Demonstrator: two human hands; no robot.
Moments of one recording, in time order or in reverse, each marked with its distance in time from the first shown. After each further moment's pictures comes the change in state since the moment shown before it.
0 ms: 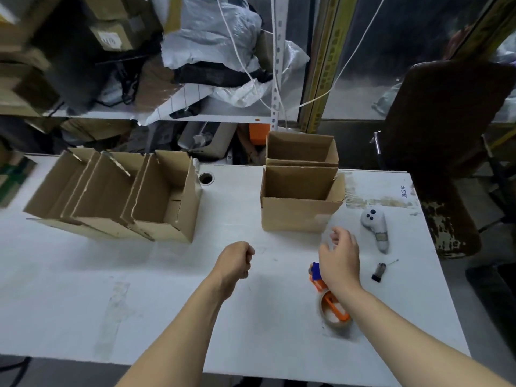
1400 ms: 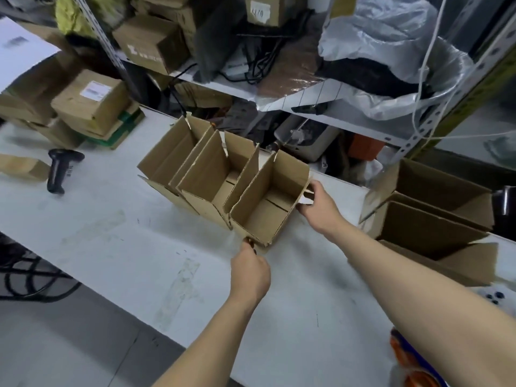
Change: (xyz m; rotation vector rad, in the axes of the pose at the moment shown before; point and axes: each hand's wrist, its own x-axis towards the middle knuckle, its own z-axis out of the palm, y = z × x) left_hand 0.017 -0.014 -0.129 0.282 0.564 0.063; right_hand 0.066 -0.195 0.229 -0.019 -0.656 -0.370
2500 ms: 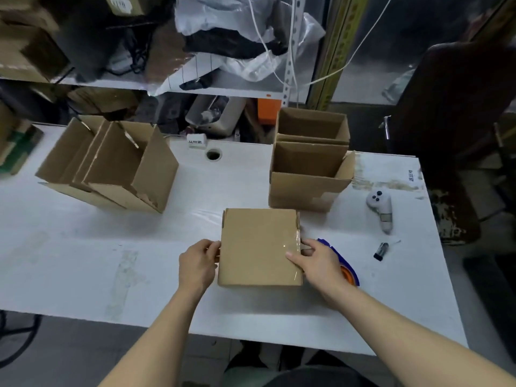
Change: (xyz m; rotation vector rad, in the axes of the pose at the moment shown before) left_hand -0.078 -0.033 0.041 0.027 -0.143 0.137; right_hand -0.282 0.134 -0.062 0.211 0.231 0.472
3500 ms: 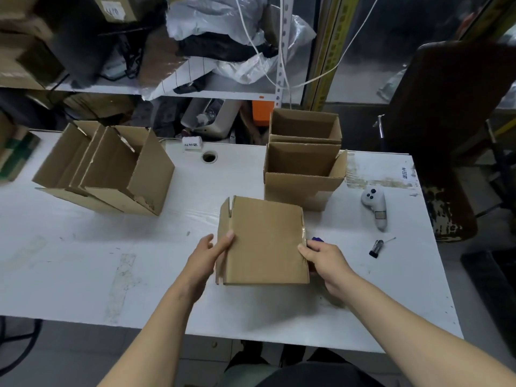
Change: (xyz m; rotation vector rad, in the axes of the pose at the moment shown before) left_hand -0.017 0.020 -0.010 -0.364 -0.356 -0.135; right_hand 0.003 0.007 -0.021 0.353 -0.095 0.099
